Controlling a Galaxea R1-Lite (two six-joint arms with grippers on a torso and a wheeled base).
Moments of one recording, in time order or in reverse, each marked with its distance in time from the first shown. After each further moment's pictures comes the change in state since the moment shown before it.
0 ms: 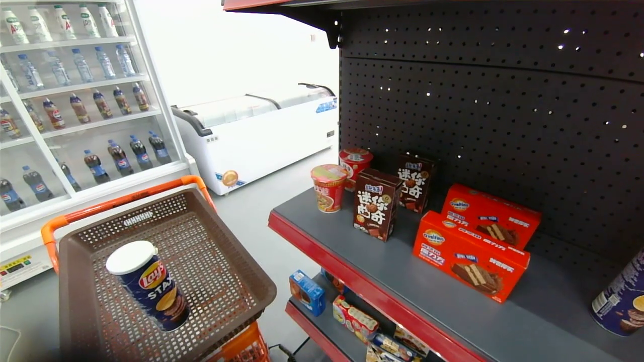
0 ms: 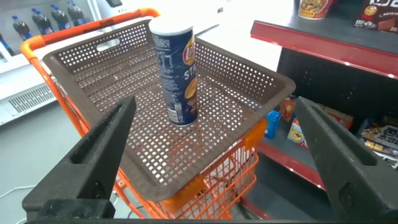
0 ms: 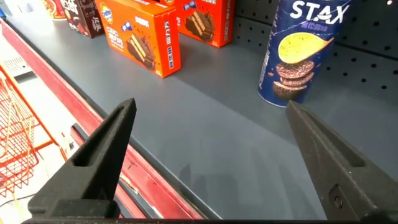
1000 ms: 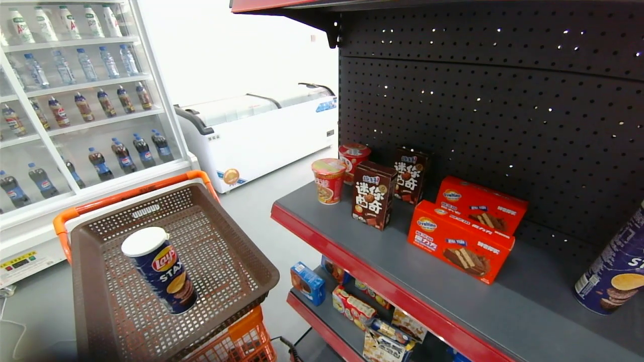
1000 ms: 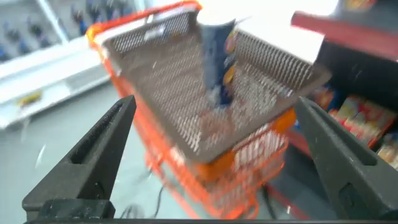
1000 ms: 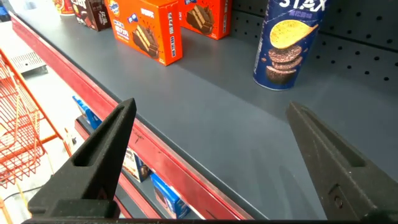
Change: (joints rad) left arm 0.003 0.035 -0.164 0.180 0.155 0.045; right arm 0.000 0.000 0.000 0.000 0.001 -0.001
